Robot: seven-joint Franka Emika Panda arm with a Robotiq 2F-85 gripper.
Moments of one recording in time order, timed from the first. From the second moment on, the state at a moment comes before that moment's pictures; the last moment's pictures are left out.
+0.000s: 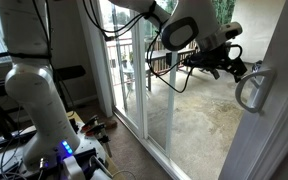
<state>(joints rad) -0.17 0.21 -0.47 -2.06 0.28 2.84 -0.53</state>
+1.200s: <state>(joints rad) -0.21 0.20 -0.47 -2.07 0.29 2.84 -0.70</state>
